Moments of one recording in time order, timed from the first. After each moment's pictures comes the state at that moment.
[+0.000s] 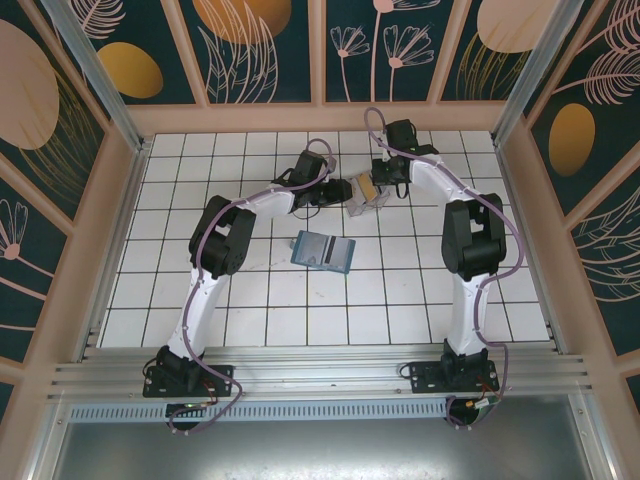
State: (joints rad) left arm -0.53 2.42 1.81 -0.10 0.42 -0.67; right arm 0.27 2.09 1.72 -0.60 -0.04 0.13
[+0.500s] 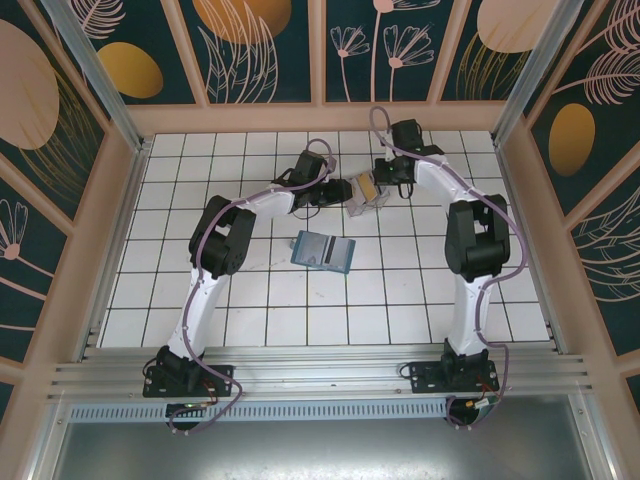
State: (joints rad) left arm -0.53 2.42 1.80 -0.09 0.42 -0.67; right arm 0.24 2.06 1.68 -0.58 -0.15 0.14
